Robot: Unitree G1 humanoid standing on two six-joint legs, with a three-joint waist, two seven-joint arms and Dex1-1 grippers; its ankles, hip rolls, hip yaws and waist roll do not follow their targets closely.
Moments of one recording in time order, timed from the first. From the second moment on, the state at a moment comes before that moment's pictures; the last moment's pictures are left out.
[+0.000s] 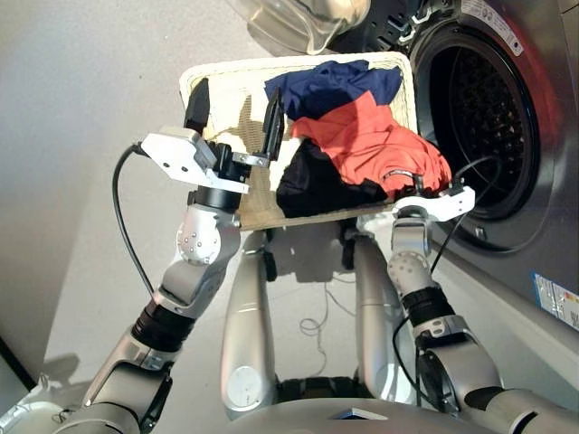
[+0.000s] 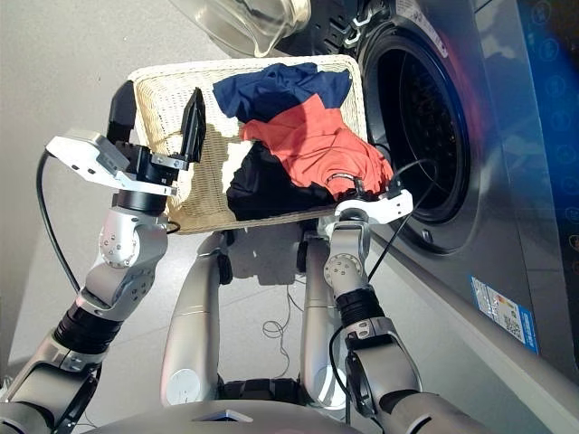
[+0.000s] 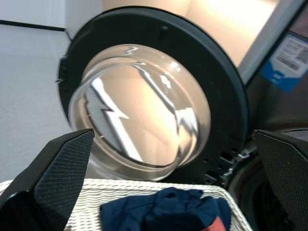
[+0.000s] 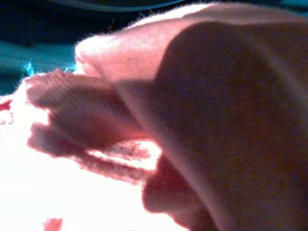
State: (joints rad) left arm -0.36 0.44 -0.33 -0.21 -0.54 -0.37 0.20; right arm -0.54 -0.09 0.01 0.57 1.38 -0.48 -0.07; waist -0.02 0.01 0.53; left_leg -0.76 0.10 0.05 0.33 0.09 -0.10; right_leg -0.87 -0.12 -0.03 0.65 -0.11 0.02
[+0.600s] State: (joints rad) left arm -0.35 0.48 -0.33 -0.22 -0.60 -0.37 0.16; right arm -0.93 -0.49 -0.24 0.81 1.52 -0.60 -0.17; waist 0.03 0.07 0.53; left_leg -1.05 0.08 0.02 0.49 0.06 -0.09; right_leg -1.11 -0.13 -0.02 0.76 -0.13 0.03
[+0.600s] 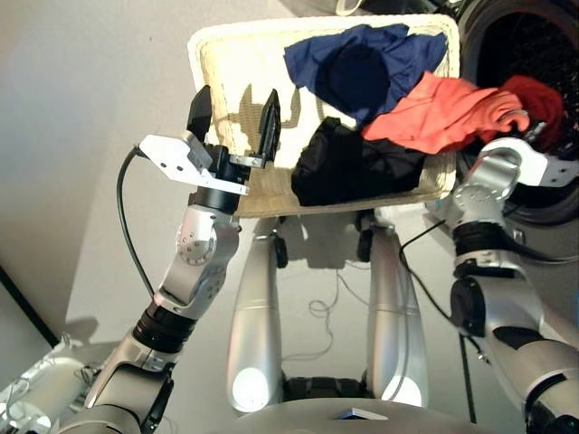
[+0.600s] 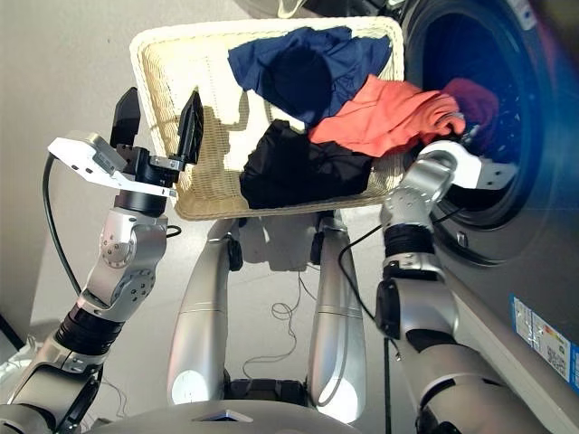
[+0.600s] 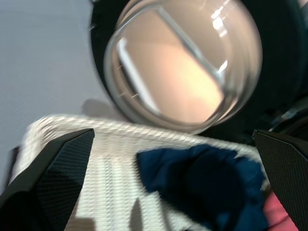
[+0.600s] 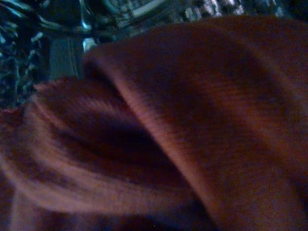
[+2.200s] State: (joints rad) left arm -0.26 0.63 -0.28 -0.35 -0.67 -0.37 0.23; right arm -0.86 -0.60 -0.04 0.68 1.18 -0.51 -0.35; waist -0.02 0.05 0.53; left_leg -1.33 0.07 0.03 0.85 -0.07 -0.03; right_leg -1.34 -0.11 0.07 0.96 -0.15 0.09
